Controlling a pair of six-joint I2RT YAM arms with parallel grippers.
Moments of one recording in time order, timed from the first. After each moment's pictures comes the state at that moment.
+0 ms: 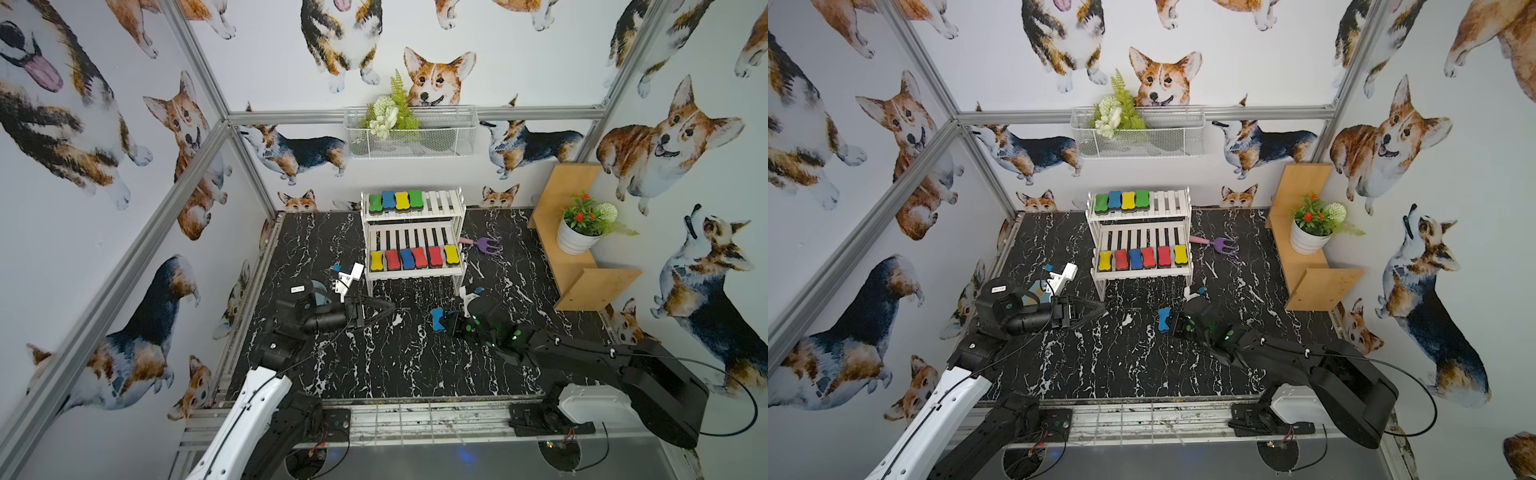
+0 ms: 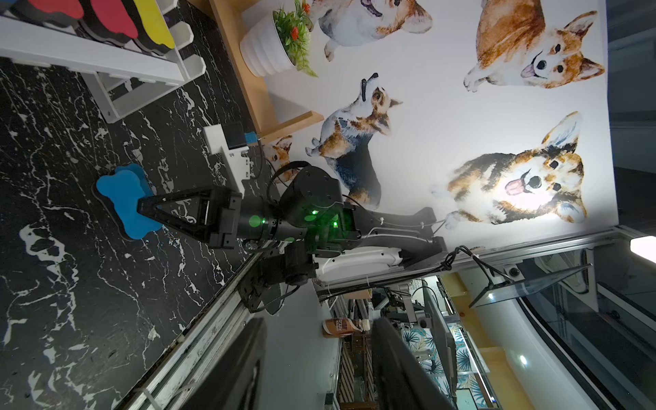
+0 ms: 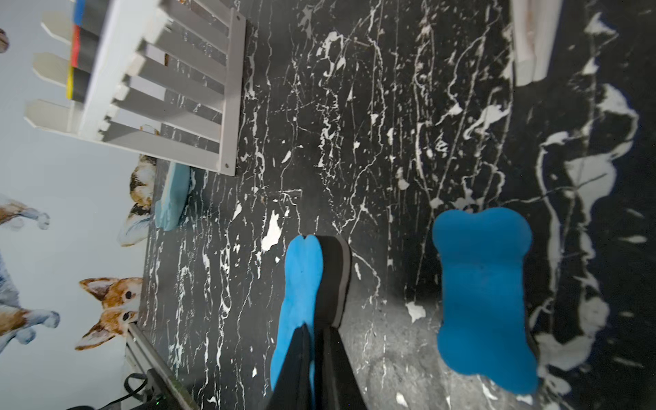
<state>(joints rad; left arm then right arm) -0.27 0.72 0.69 -0.20 1.07 -1.00 0.77 1.27 0.48 0.12 -0.01 0.95</state>
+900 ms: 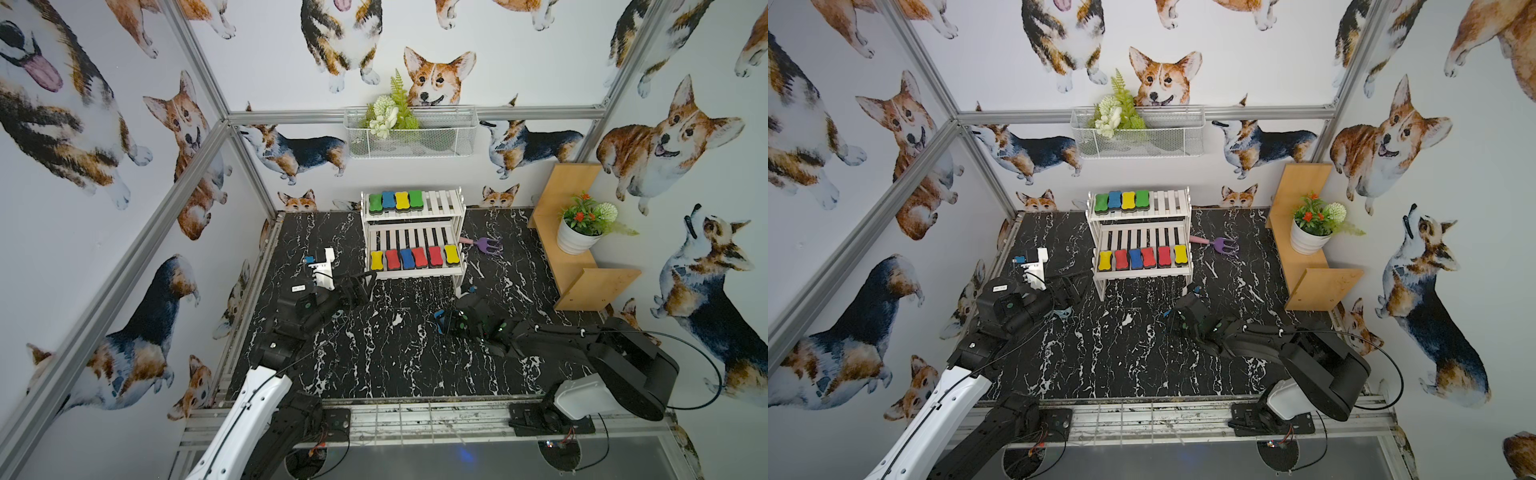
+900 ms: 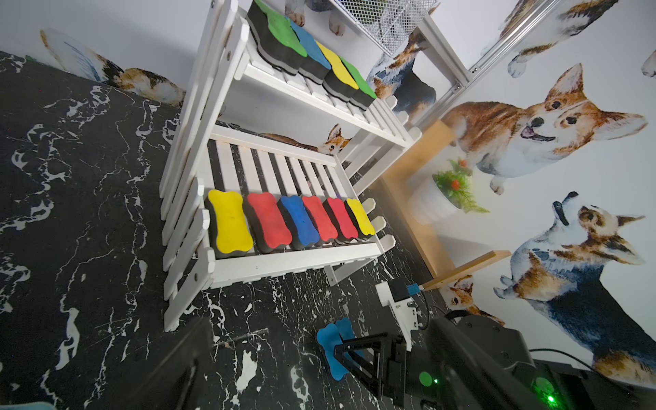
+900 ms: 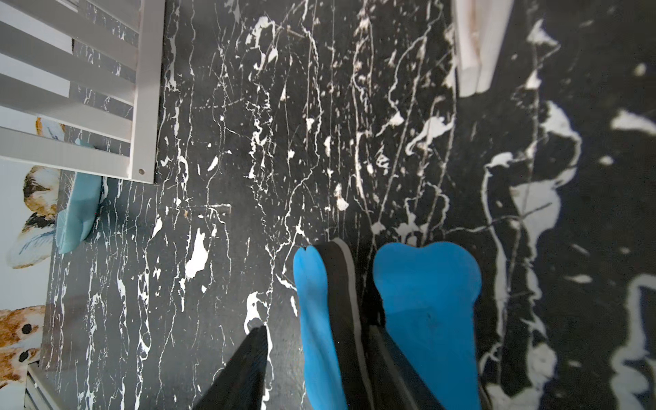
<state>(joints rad) -0.27 0.72 0.69 -0.23 0.32 -0.57 0.76 1.42 0.55 0.09 0.06 0.89</state>
